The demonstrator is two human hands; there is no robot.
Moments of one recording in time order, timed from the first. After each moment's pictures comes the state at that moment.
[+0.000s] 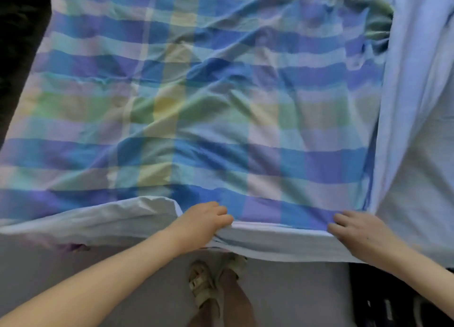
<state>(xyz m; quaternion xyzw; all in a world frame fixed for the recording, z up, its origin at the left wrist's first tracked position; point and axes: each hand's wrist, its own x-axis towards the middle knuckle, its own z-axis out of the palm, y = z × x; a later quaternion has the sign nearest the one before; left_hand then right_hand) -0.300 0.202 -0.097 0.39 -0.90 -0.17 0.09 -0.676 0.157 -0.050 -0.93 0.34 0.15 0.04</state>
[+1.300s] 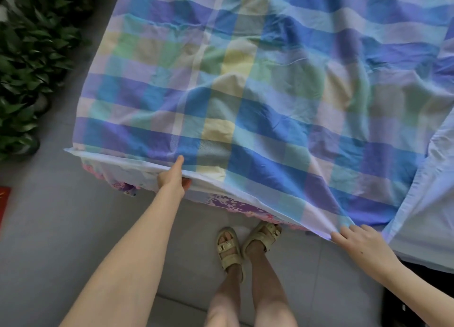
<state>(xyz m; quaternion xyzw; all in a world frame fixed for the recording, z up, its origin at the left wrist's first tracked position) -0.165 0.282 -0.162 0.77 0.21 -0.41 0.44 -0.613 0.268 -0.138 -0.94 0.30 0.14 0.03</state>
